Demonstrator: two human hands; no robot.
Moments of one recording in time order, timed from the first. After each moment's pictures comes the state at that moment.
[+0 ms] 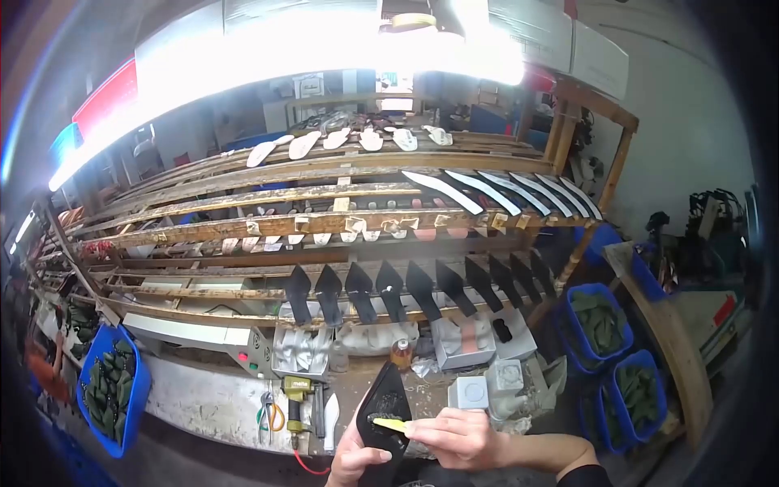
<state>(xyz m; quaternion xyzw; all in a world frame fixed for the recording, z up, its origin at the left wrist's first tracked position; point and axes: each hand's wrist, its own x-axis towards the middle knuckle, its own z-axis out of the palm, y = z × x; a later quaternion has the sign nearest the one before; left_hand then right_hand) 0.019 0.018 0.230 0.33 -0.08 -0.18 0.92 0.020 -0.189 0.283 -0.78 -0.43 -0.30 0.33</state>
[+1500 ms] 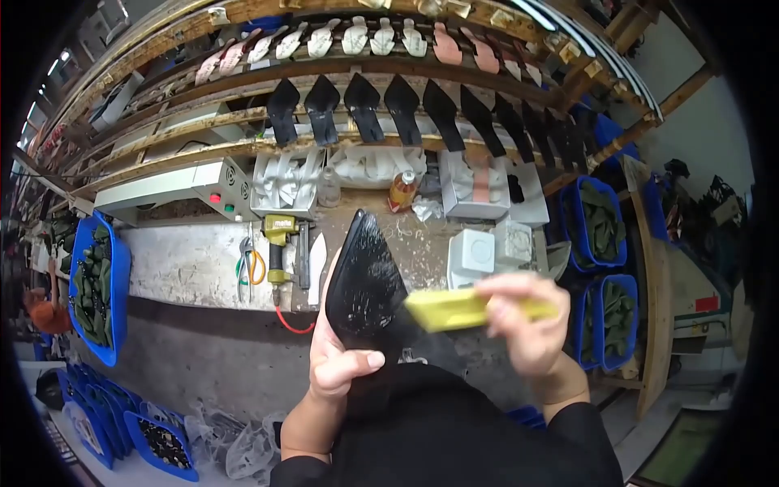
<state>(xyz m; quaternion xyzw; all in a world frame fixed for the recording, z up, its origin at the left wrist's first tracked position) 0.017 -0.004 0.145 0.28 0.00 -0.07 0.96 0.067 -0.225 0.222 -0.74 -0.04 -0.05 0.67</state>
